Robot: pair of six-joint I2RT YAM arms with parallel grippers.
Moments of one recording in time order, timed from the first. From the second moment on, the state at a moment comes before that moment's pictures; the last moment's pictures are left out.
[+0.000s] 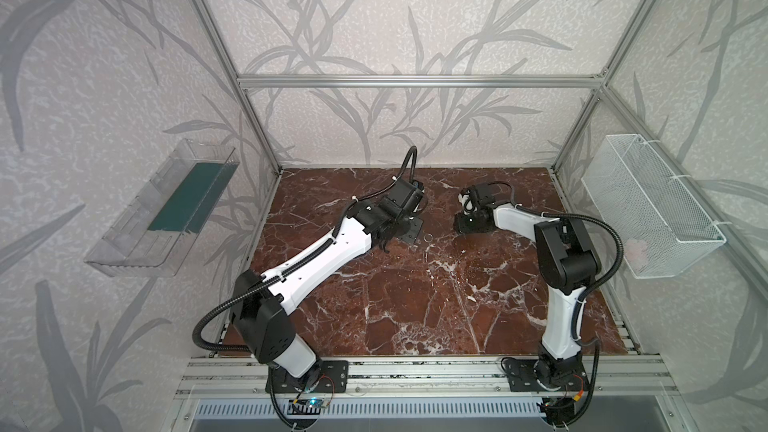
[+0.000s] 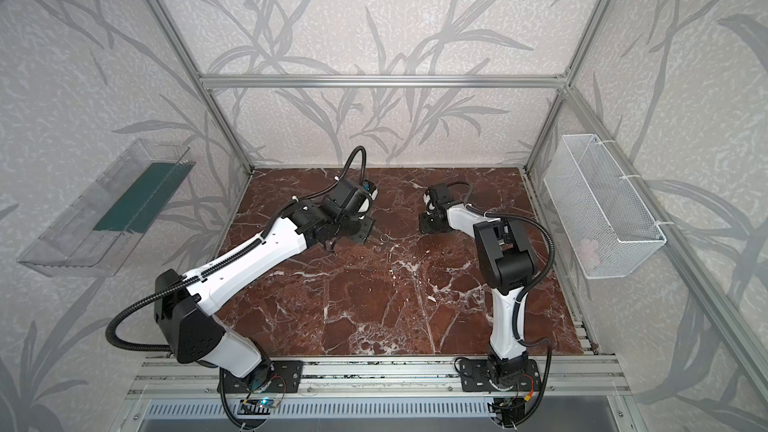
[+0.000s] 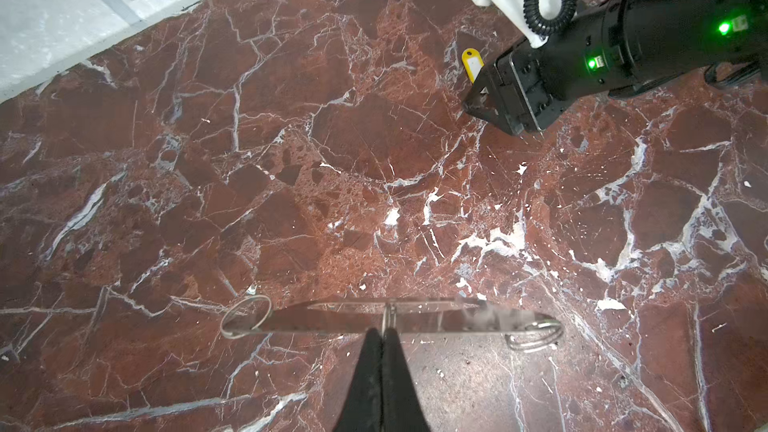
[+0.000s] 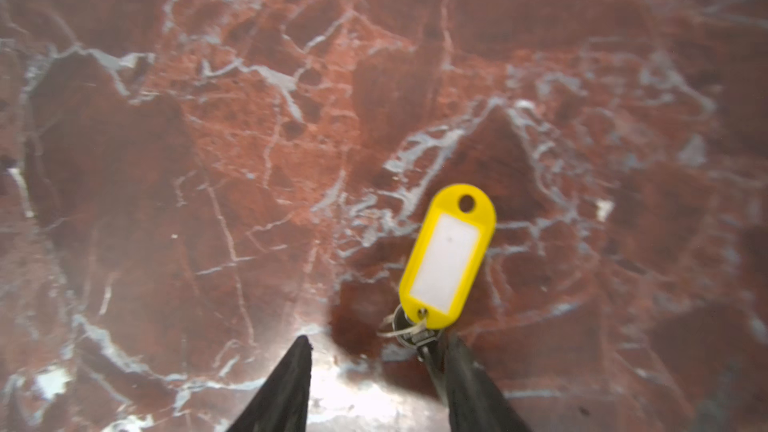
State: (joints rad) left arm -0.73 1.57 1.48 -0.83 -0.18 -0.19; right arm 0.31 2.04 1.35 -0.37 -0.16 0.19
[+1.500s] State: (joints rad) left arm -0.74 1.56 1.48 -0.82 -0.19 -0.18; right arm 0.31 2.07 1.52 -0.51 -0.09 0.05
